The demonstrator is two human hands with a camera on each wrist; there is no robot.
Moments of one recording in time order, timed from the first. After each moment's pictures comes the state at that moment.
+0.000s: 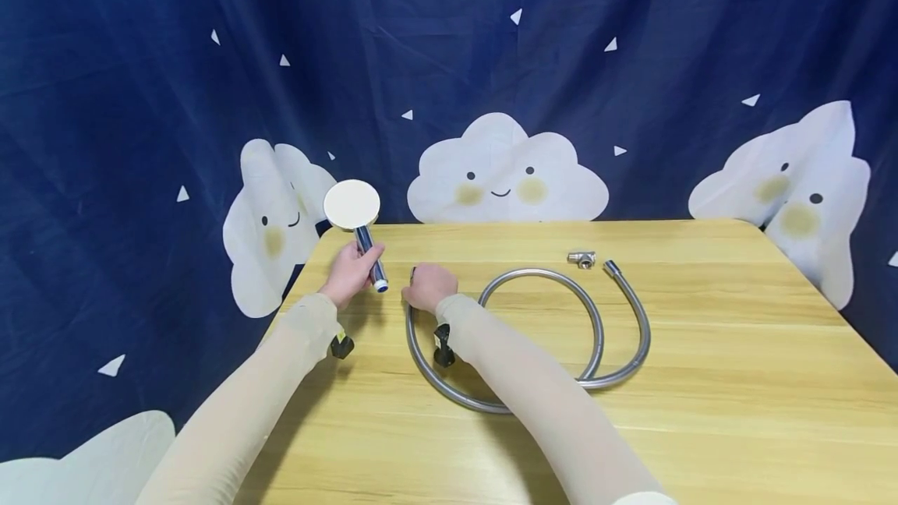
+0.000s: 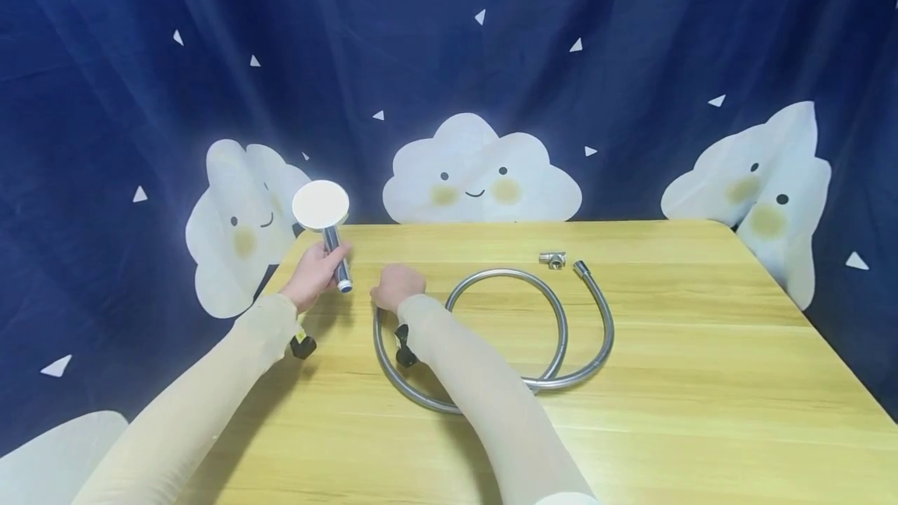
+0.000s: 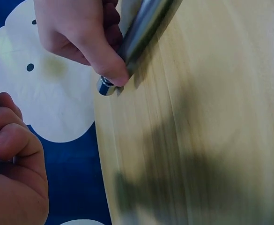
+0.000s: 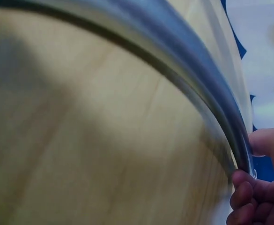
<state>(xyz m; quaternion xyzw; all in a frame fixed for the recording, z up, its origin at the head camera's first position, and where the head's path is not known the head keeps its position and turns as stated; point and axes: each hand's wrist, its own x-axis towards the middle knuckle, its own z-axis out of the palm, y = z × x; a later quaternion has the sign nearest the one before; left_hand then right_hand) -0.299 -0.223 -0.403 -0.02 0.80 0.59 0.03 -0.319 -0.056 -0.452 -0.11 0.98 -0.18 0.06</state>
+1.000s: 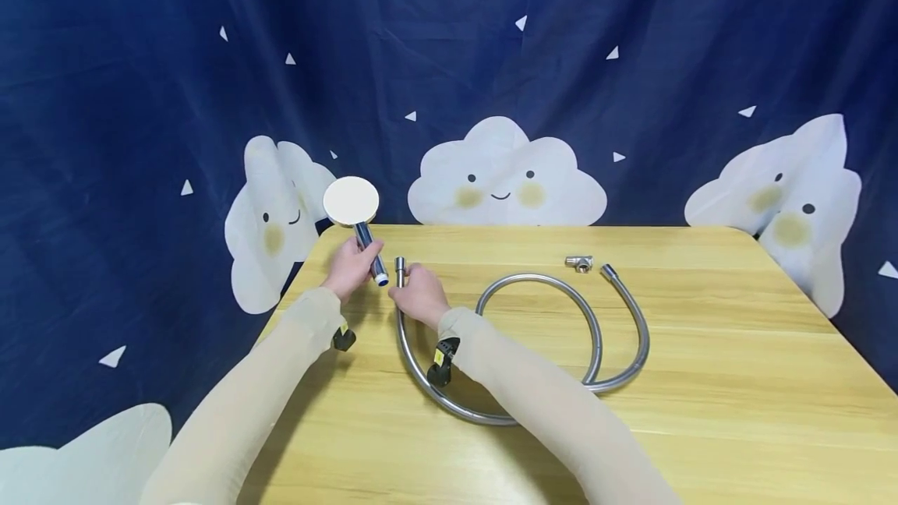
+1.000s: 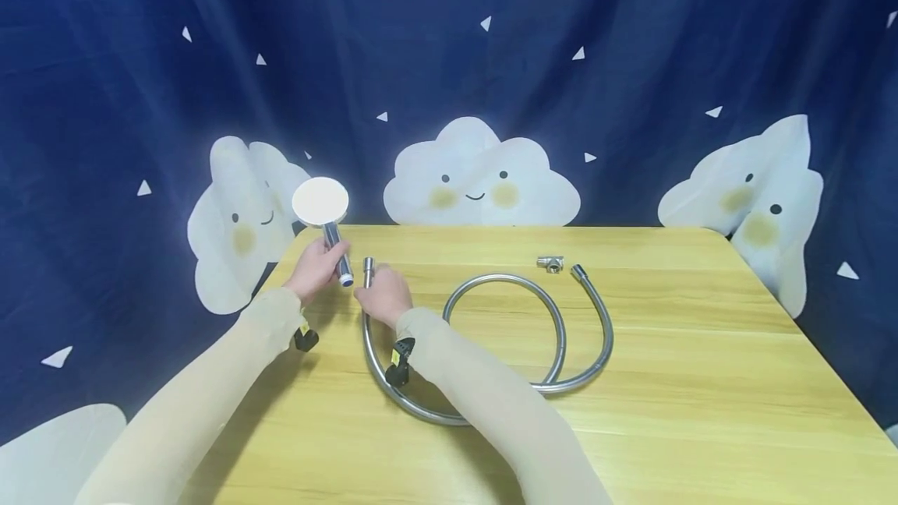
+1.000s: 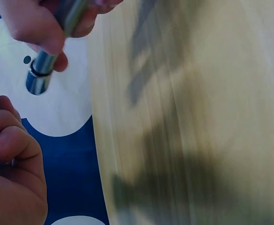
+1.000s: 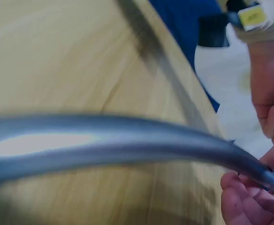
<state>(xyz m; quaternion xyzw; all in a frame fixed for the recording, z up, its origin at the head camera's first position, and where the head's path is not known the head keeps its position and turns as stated) -0.311 -0.229 -0.414 -0.02 0.81 0.58 0.00 -0.280 -0.063 -0.438 -0.10 0.89 -0.45 0.03</state>
